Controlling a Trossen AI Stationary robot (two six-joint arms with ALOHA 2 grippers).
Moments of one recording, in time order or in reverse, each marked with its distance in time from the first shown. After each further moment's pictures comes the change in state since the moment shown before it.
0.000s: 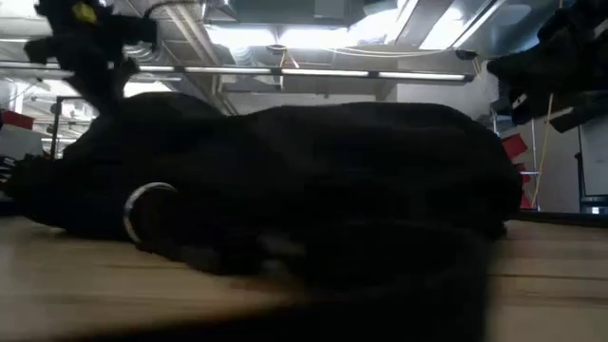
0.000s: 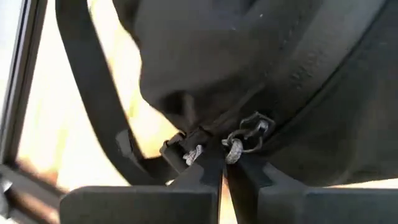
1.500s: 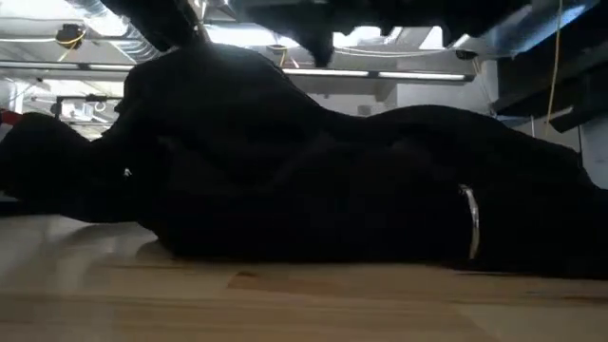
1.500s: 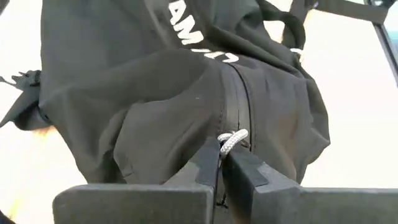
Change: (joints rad) left arm -0.189 0.167 0.091 0.591 0.024 0.134; right arm 0.009 1.667 0.993 0.527 -0.185 -0.132
